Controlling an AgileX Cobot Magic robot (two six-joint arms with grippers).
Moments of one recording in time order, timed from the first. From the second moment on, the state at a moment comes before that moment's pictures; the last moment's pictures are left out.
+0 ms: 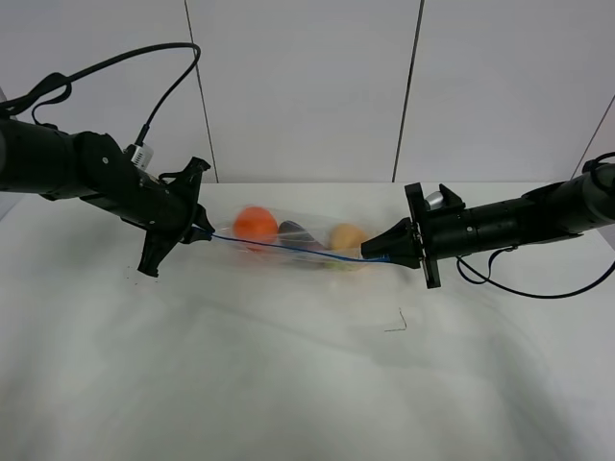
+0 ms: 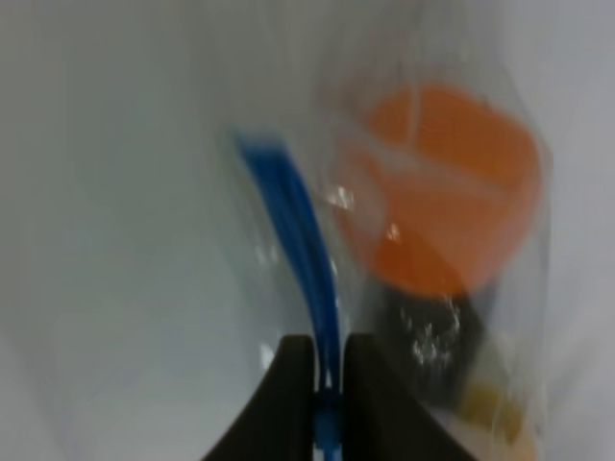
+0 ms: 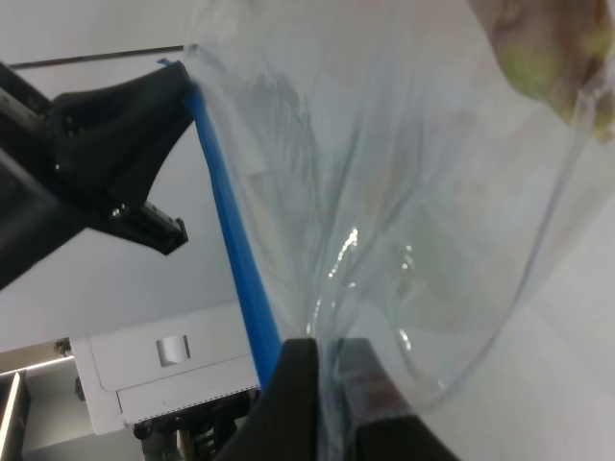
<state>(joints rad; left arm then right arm) -0.30 1.79 -1.06 -0.27 0.17 -1.10 0.00 2.11 -1.11 1.45 1.18 -0.85</state>
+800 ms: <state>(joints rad) -0.18 1.79 -1.06 -0.28 0.23 -0.99 0.01 2.11 -1.11 1.45 1.18 -0.85</state>
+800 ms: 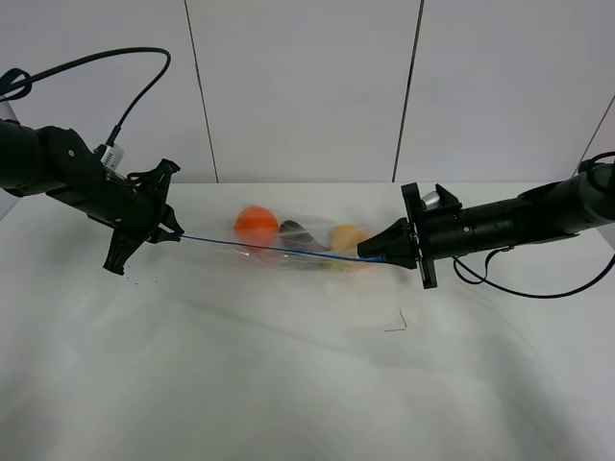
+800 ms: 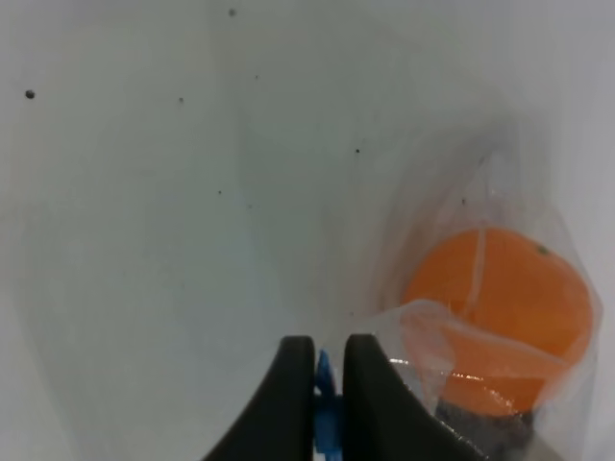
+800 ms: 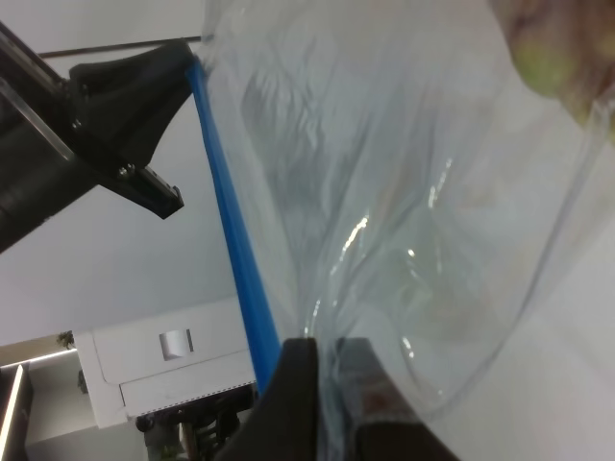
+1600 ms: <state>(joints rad) -0.04 1.77 -1.20 -0.09 0.42 -0.20 0.00 2.11 -1.11 1.43 1.18 -0.85</state>
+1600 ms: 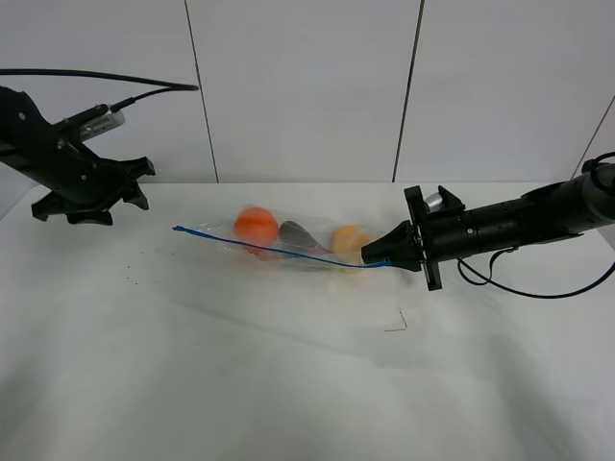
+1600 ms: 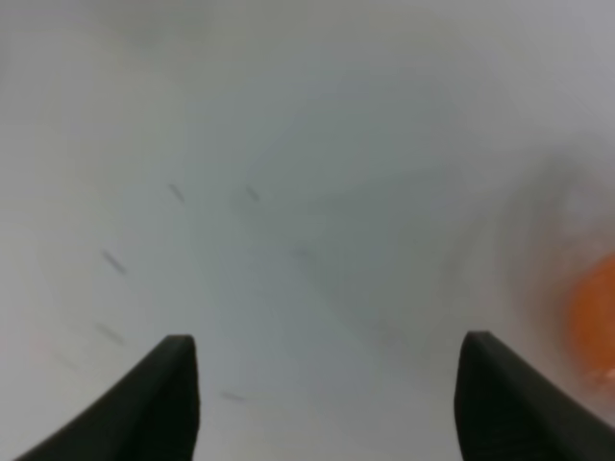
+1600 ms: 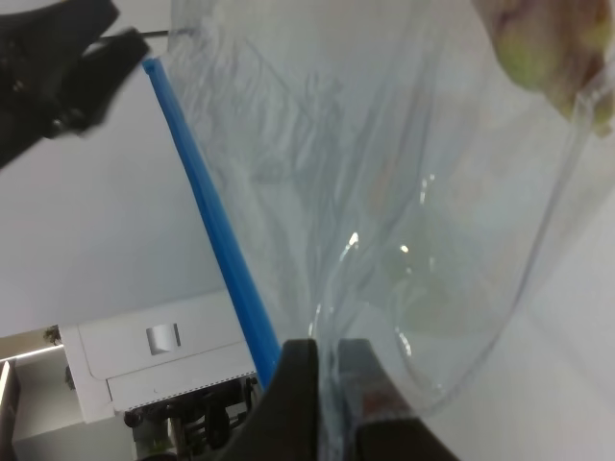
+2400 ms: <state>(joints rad) -0.04 1.77 -1.30 0.02 0.85 0.05 0.00 2.11 -1.11 1.42 1.18 -0.85</state>
